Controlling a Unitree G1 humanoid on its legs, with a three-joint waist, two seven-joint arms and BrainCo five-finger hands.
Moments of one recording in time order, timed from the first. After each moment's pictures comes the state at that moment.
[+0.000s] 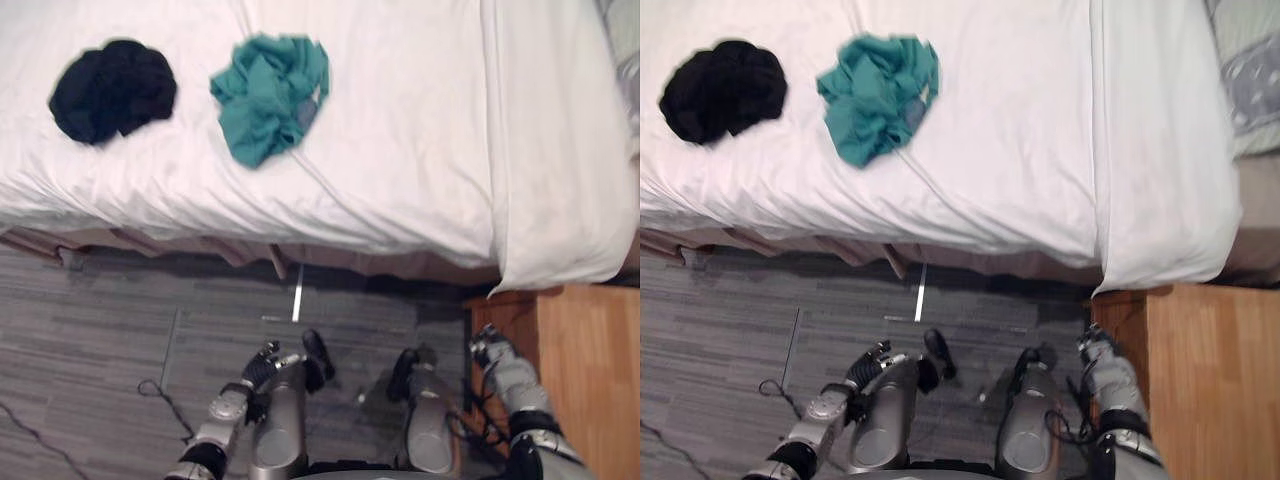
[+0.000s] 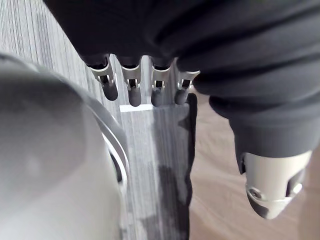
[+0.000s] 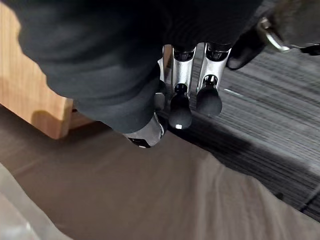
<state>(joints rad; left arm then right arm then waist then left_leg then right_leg) -0.09 0.16 -0.16 0.95 -0.10 -0.18 -0.13 -0.22 -0.16 -0.50 0.84 0.93 0.19 -0.13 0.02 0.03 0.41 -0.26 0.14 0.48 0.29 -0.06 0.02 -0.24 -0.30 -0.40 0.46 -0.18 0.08</state>
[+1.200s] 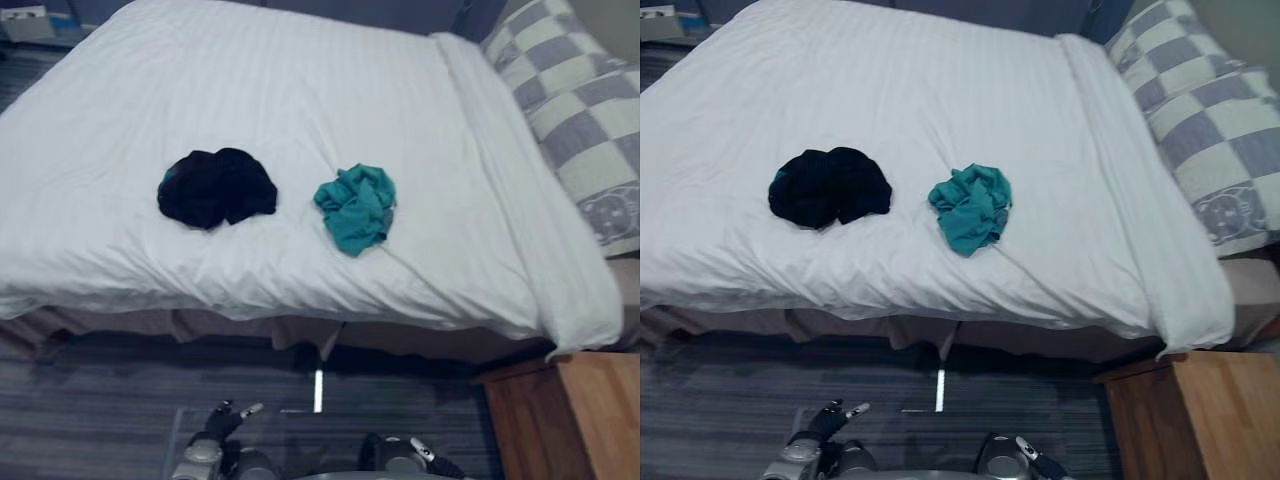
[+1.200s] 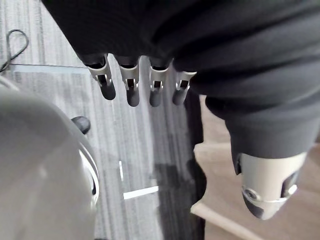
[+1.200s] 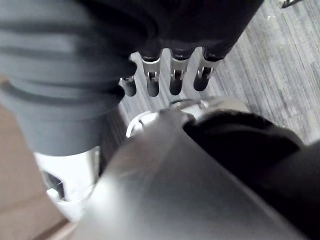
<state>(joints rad) -0.04 0.18 -0.16 1.09 -0.02 -0.03 0.07 0.07 -0.11 -0.14 1.10 0.27 0.08 0.22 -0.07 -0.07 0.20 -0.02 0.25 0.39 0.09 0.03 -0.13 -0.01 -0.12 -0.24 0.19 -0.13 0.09</state>
